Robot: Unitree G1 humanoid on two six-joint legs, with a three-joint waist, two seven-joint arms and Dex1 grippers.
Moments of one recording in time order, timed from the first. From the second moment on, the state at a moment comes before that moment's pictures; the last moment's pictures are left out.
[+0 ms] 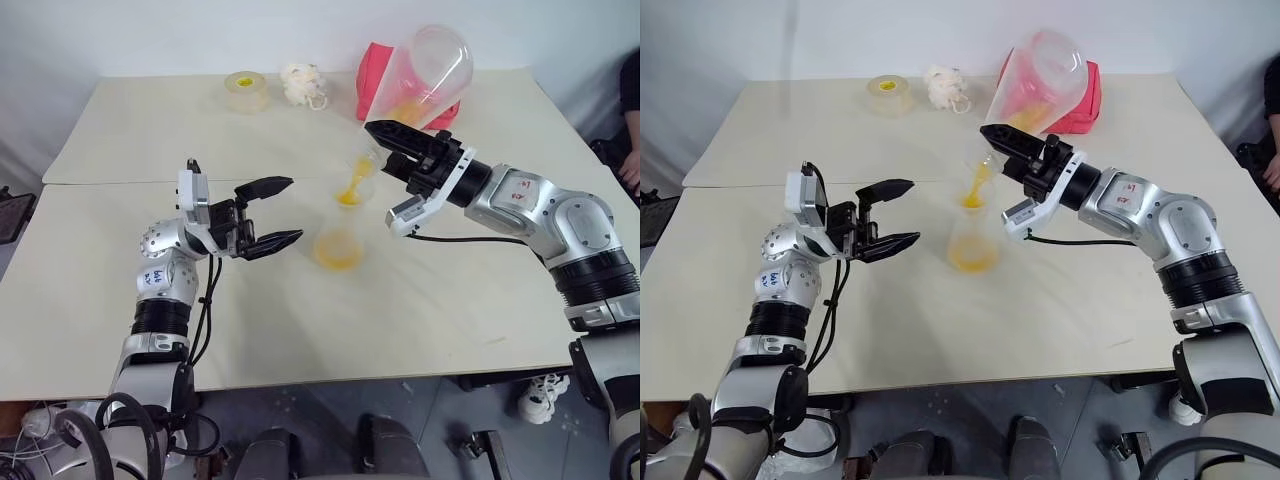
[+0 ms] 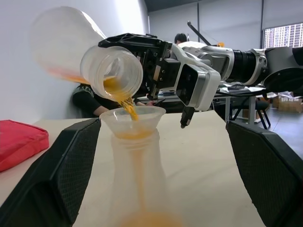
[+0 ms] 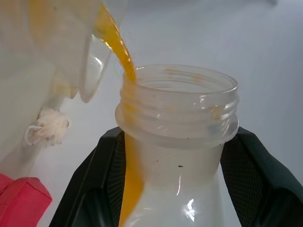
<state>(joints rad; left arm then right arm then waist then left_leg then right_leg) -0.79 0.36 0.18 0.57 -0.53 -0.12 -1.41 -0.99 -0.77 0.33 0.36 -1.06 -0.75 -0.16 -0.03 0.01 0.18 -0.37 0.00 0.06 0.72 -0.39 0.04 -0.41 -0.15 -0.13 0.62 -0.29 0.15</state>
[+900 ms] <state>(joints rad) -0.79 0.37 0.16 0.61 -0.46 -0.10 -1.35 -1.07 -0.79 0.39 0.43 -1.11 -0.77 -0.23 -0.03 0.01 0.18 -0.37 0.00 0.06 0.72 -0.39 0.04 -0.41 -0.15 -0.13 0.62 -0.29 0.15</state>
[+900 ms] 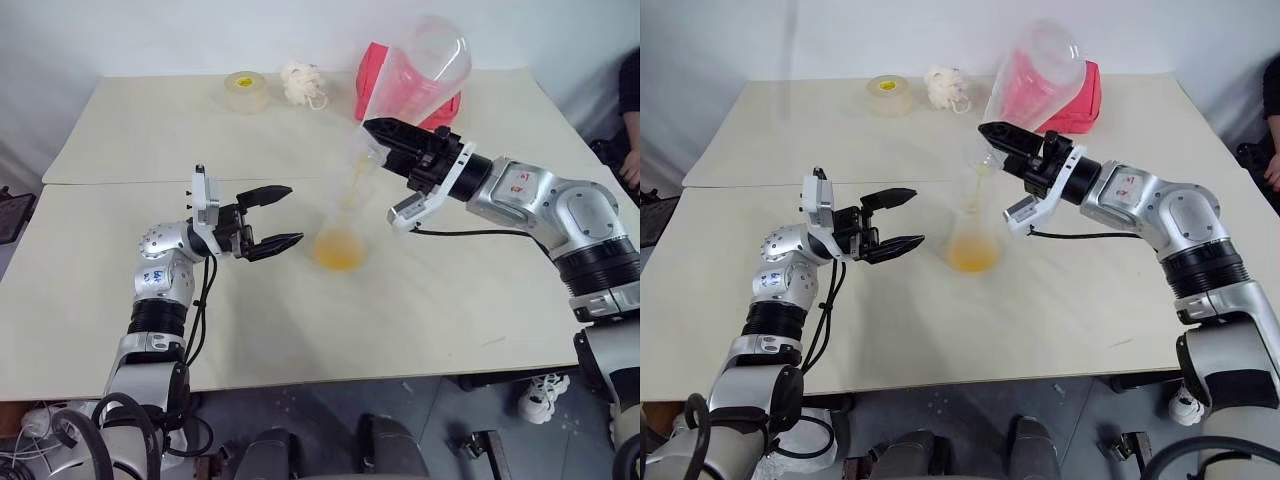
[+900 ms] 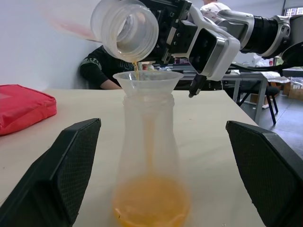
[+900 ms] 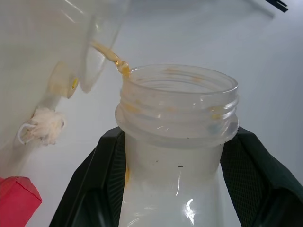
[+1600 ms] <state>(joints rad) -0.79 0.37 0.16 0.61 -0.46 -0.10 -1.34 -1.11 -0.80 0.43 0.48 -1.14 -0.79 -0.28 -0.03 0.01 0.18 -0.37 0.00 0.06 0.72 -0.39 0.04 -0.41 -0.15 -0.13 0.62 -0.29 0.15</state>
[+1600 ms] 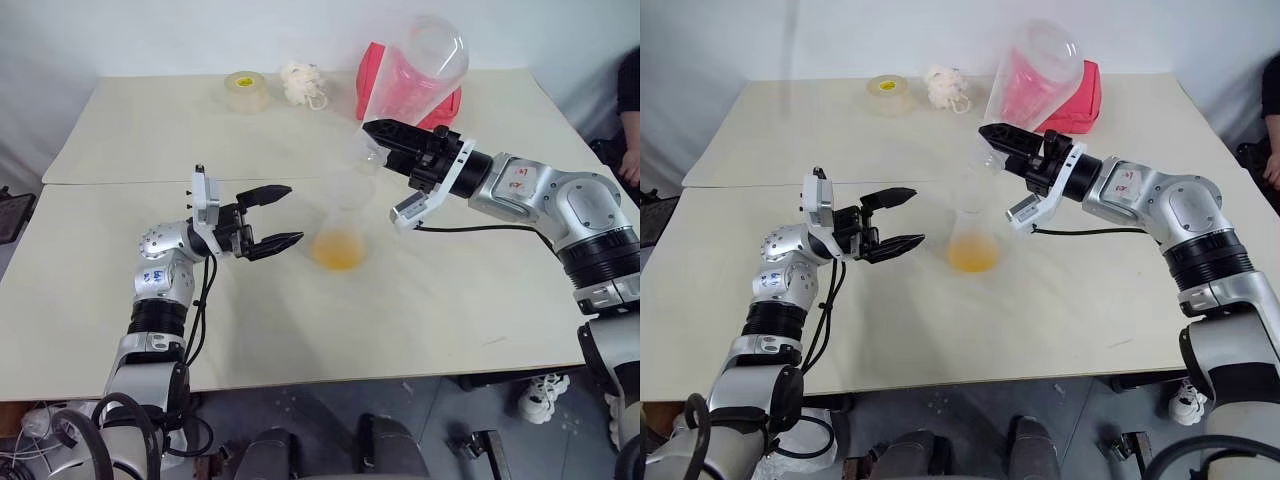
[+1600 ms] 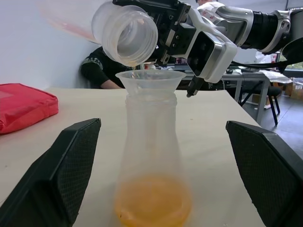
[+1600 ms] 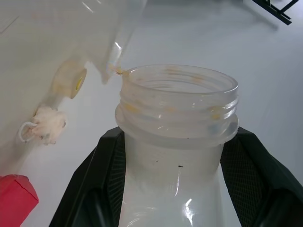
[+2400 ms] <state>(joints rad) -0.73 0.46 0.16 0.56 -0.46 -0.05 -1.35 -1.11 -0.81 0.42 0.48 -1.08 -0.80 -0.26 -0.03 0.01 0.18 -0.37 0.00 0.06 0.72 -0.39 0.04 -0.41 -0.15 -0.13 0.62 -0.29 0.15</state>
